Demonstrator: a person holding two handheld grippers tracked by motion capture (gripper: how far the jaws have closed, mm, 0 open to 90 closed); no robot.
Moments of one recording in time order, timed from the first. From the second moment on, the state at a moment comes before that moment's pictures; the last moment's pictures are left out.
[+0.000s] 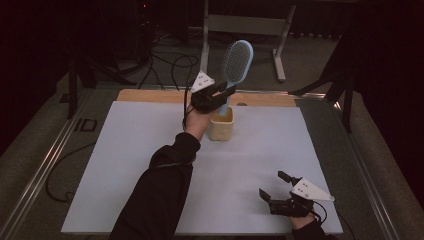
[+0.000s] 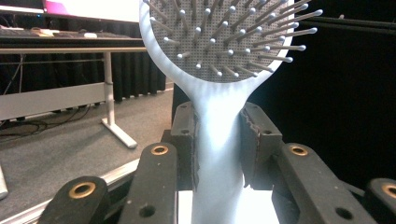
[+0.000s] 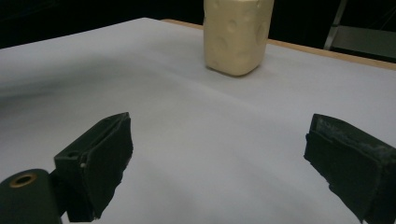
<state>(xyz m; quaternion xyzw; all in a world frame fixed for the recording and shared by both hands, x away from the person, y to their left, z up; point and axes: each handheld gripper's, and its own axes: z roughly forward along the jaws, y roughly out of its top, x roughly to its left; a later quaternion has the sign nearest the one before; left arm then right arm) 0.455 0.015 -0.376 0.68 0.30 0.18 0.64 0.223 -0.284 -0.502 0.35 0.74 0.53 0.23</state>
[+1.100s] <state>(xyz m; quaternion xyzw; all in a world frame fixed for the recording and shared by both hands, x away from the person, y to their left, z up) 0.478 0.016 -0.420 0.67 0.33 0.17 0.64 0.223 -0.284 -0.503 0.35 0.74 0.53 0.23</state>
